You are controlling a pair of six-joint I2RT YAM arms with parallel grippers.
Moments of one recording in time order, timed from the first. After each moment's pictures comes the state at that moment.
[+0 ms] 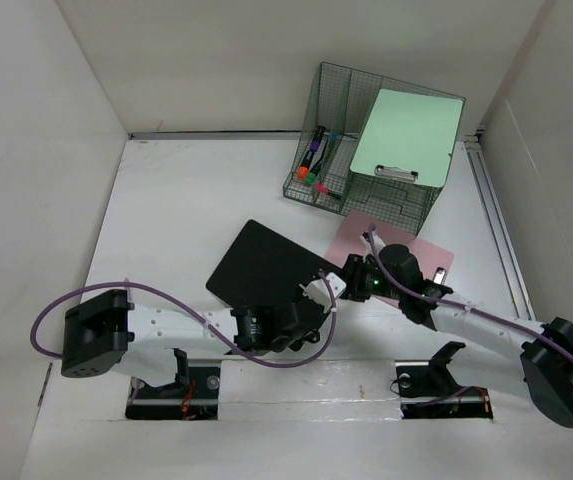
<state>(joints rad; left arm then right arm) -1.39 1.31 0.69 -0.01 -0.53 -0.33 0.66 1.09 0.41 0.19 -0.36 0.86</state>
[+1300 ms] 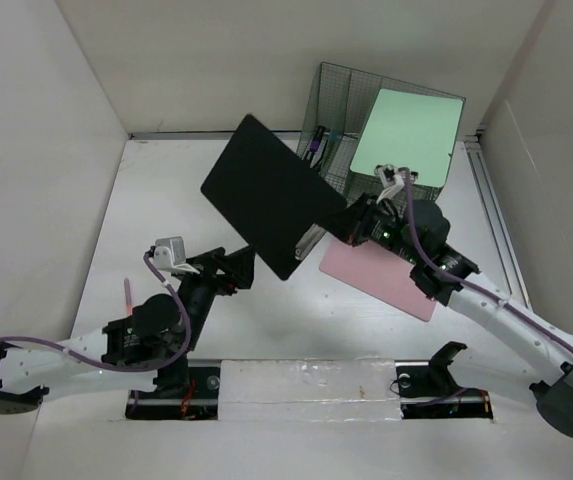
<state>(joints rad) -1.39 0.48 0.61 -0.01 -1.06 -0.49 0.67 1.03 0.81 0.16 -0.24 0.80</state>
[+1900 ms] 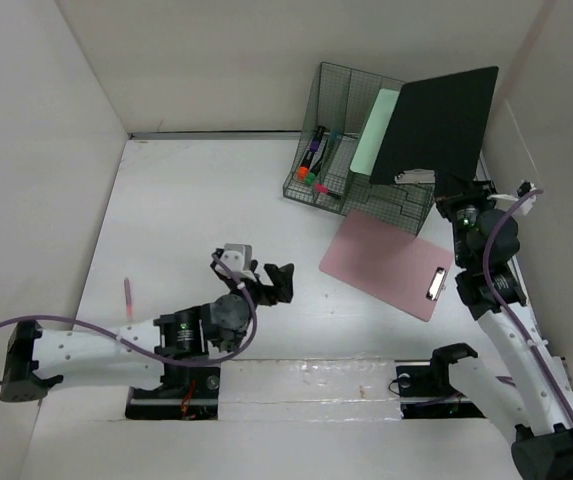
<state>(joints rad) -1.39 0.75 0.56 0.04 -1.04 -0.53 0.23 0.76 0.78 0.14 0.31 0.94</state>
